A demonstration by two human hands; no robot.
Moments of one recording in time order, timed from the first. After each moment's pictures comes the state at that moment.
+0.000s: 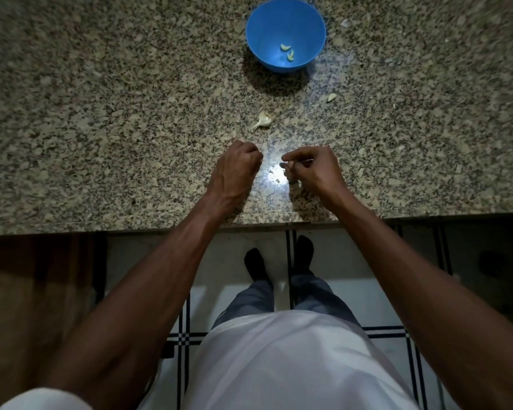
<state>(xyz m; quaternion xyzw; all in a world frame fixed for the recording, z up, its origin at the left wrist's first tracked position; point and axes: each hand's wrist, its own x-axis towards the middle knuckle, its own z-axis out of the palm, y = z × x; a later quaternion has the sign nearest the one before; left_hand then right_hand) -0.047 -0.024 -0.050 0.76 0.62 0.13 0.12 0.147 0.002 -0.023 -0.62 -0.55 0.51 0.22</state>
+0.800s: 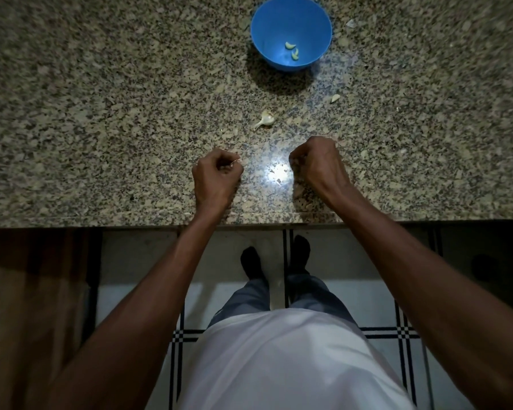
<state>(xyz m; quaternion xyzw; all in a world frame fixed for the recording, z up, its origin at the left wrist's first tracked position) -0.056 -0.056 -0.040 0.41 0.77 0.38 0.31 0.145 0.014 -0.022 -0.57 -0.76 0.29 0.11</state>
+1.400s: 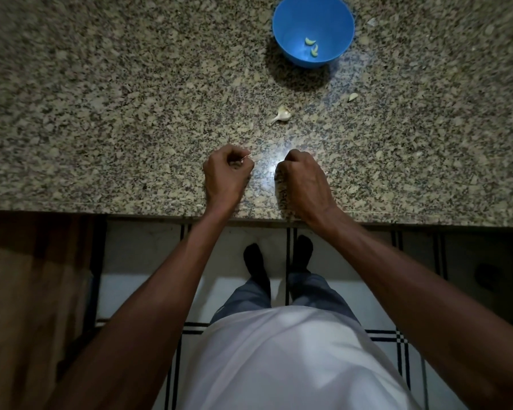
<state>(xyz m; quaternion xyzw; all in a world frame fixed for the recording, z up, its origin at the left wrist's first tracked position) -0.060 -0.061 -0.042 0.37 0.78 0.38 0.32 0.105 -0.027 -0.033 -0.49 -0.85 0.20 0.04</state>
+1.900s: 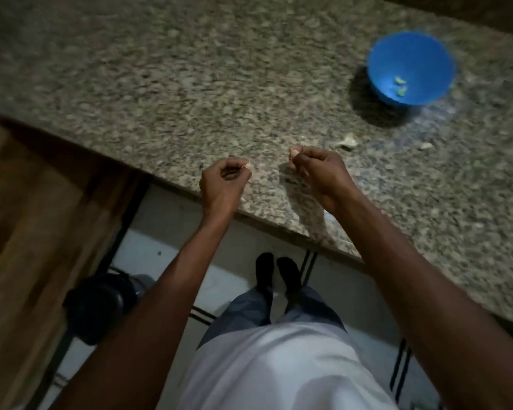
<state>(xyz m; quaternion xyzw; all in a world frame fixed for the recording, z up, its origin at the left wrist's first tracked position) -0.111 -0.123 -0.033 0.16 0.80 0.51 0.26 0.028 0.010 -0.010 -0.50 -0.46 0.71 0.16</state>
